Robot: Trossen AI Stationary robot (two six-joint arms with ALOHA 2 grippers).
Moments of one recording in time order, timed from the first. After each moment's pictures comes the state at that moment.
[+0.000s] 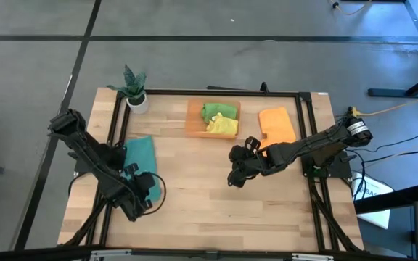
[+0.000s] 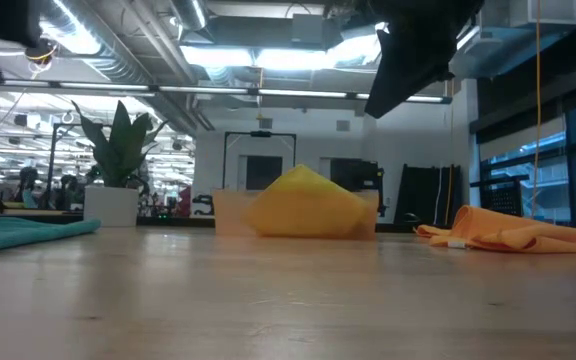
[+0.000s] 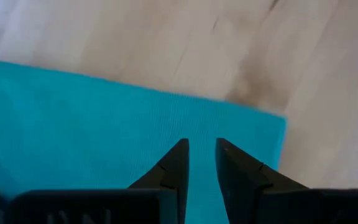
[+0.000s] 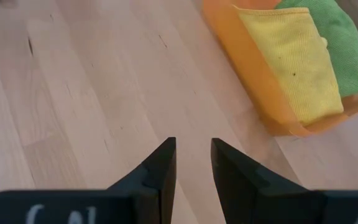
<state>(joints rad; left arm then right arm) -0.85 1.44 0.86 -1.00 -0.43 -1.32 0.30 1.60 1.22 -0.73 0.50 0.62</state>
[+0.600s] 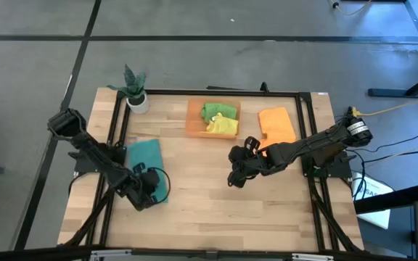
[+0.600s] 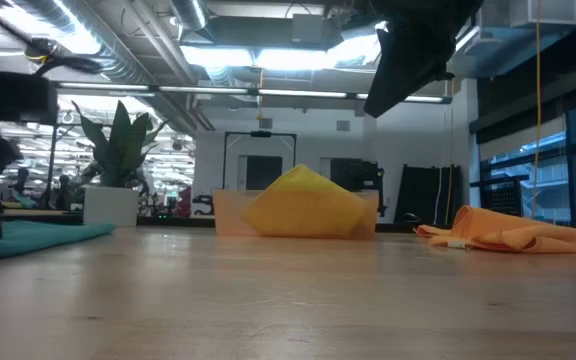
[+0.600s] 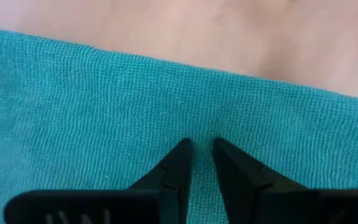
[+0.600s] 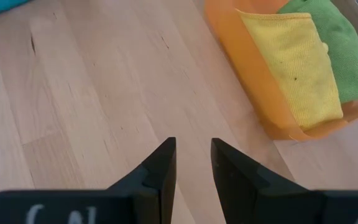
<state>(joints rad) -0.76 1.44 0.55 -0.51 -0.41 -1.21 0.30 1.60 1.22 -0.72 0.50 0.59</state>
